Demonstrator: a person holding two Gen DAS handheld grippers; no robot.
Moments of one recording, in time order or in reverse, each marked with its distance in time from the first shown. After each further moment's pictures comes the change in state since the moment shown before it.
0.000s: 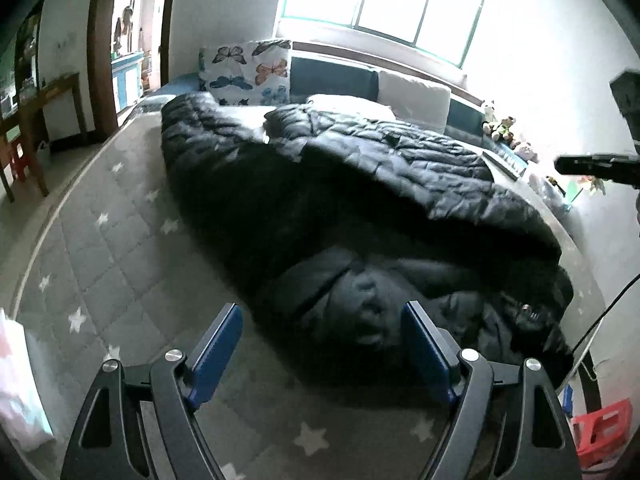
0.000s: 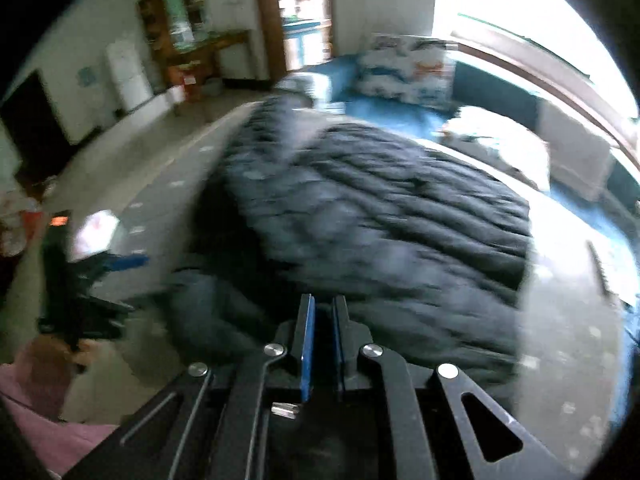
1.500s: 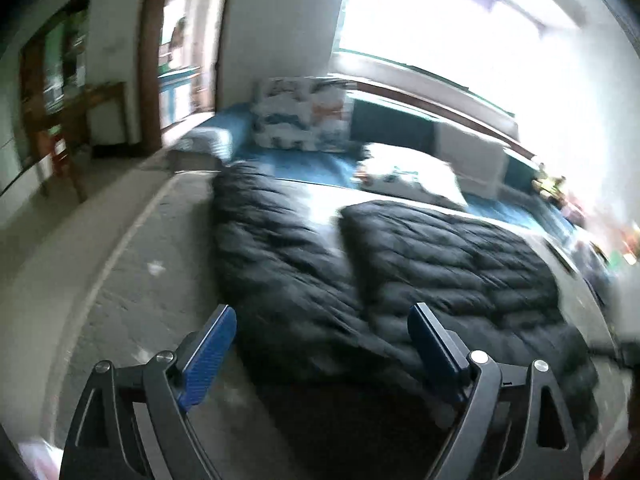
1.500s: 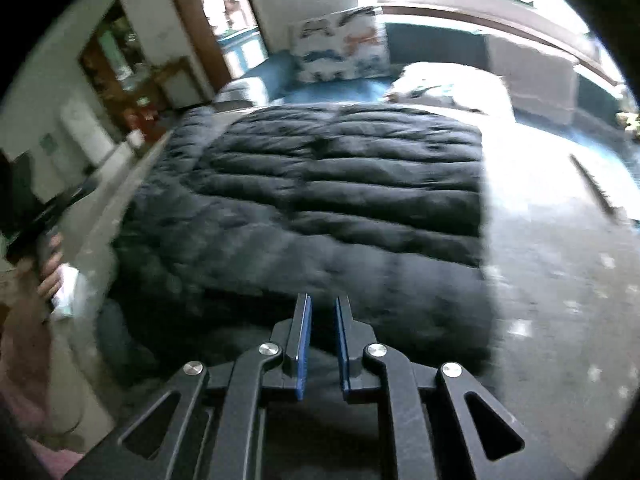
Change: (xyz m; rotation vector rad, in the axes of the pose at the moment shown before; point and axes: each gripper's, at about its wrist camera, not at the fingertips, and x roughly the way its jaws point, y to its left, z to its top) left arm 0.060 0.094 0.172 -0.160 -0.108 0.180; right arm 0.080 -0.085 -0.020 0.247 0.039 0.088
